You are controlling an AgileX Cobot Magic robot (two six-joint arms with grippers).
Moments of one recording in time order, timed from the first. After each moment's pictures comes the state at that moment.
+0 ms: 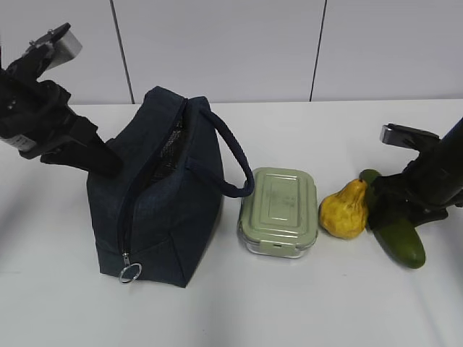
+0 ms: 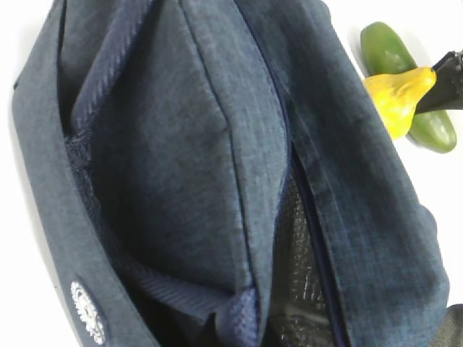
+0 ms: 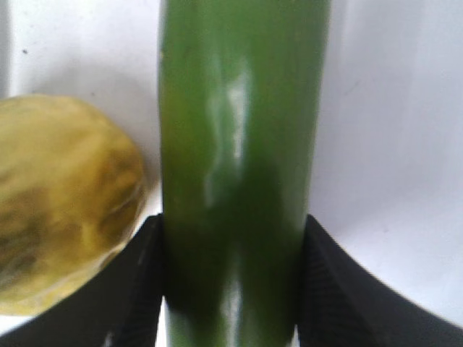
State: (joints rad) left arm -0.16 1.58 -1.10 -0.71 0.95 0.69; right arm -0.09 1.98 -1.17 0.47 0.78 -0.50
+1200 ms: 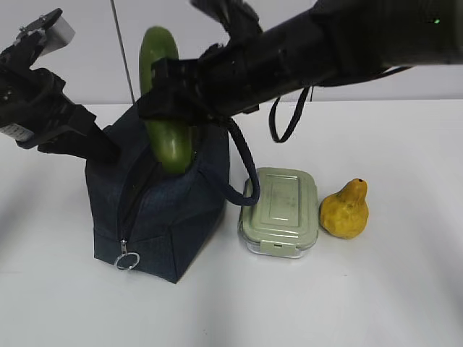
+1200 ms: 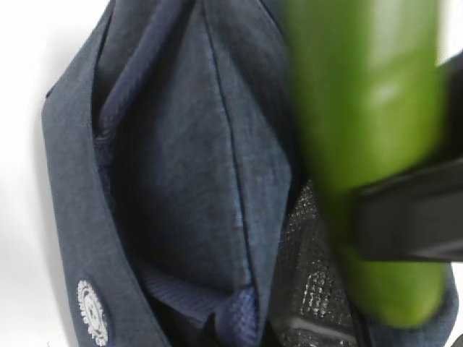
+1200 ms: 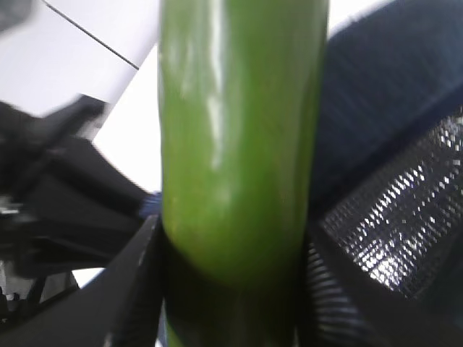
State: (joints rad) left arm -0.16 1.55 -1.10 -0.71 0.91 0.69; right arm 0.50 1.85 -1.40 1.21 0.59 -0.79
